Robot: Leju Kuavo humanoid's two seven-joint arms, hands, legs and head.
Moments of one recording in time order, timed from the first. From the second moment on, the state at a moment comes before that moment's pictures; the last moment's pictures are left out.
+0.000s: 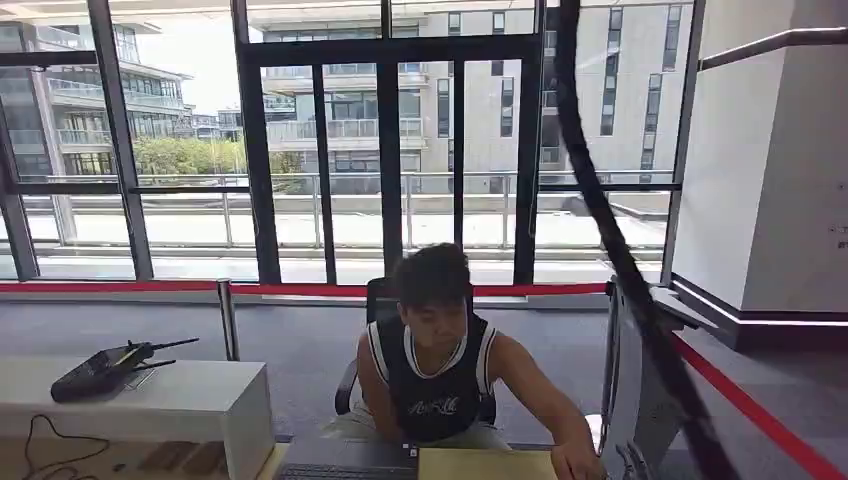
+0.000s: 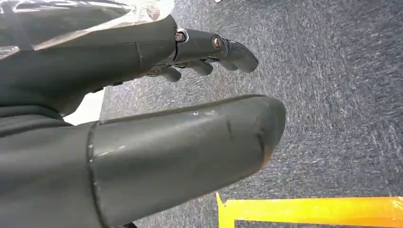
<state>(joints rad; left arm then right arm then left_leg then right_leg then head) -0.08 -0.02 -0.34 -0.19 -0.09 0.55 0.16 -0.60 -0.29 0.48 -1.18 0.71 -0.58 0.13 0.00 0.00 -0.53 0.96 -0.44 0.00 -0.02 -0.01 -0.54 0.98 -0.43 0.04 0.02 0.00</state>
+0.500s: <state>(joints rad) -0.08 -0.02 -0.36 -0.19 -0.10 0.54 0.17 -0.58 -0.31 0.49 -1.18 0.68 -0.58 0.14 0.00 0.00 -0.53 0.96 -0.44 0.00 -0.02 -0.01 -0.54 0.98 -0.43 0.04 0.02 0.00</state>
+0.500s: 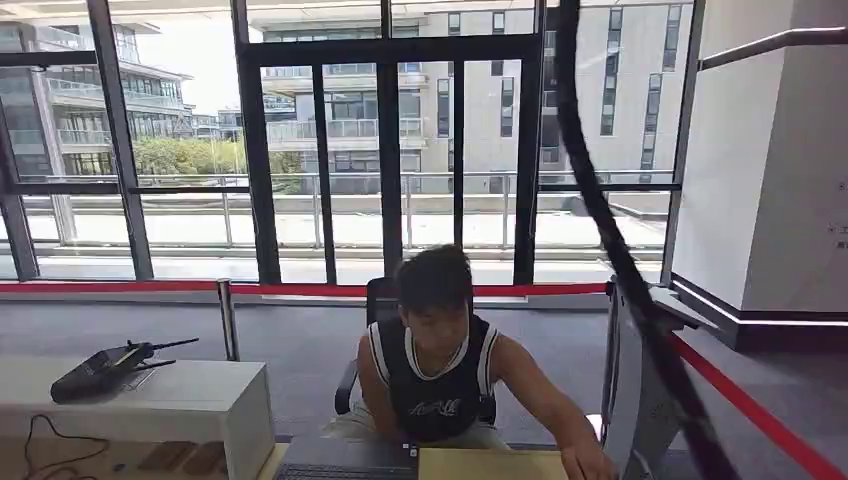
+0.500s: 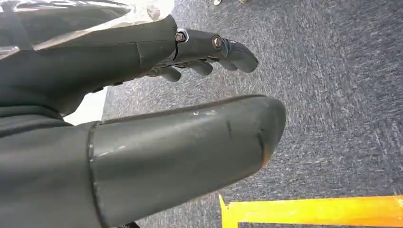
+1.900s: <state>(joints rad) -0.08 -0.01 -0.37 -0.19 -0.06 0.55 0.13 -0.58 -0.27 0.54 -0.76 0.63 -0.47 0.08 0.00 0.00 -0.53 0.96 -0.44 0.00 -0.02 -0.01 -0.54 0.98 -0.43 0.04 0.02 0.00</state>
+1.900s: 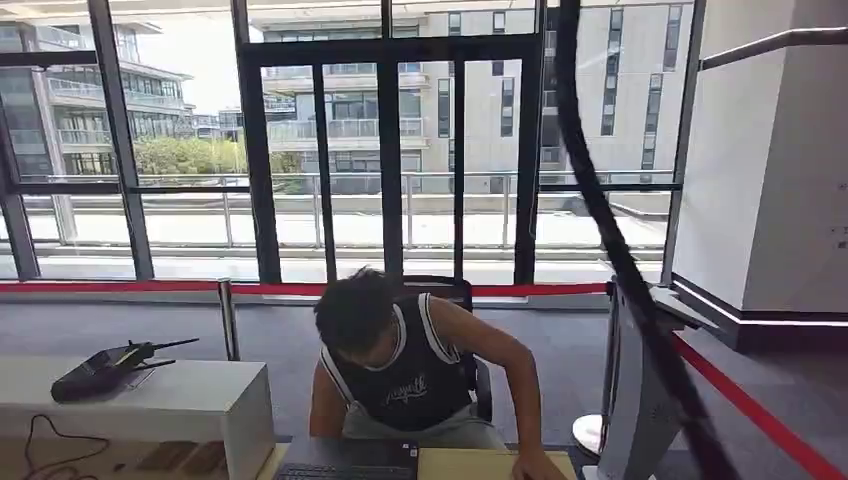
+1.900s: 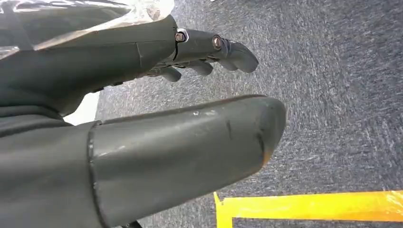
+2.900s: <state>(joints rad) -0.08 -0.01 -0.37 -0.19 -0.03 0.56 0.14 -0.59 -0.20 0.59 -0.55 0.61 -0.47 0.06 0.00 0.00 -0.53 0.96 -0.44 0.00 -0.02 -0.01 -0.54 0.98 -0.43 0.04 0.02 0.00</state>
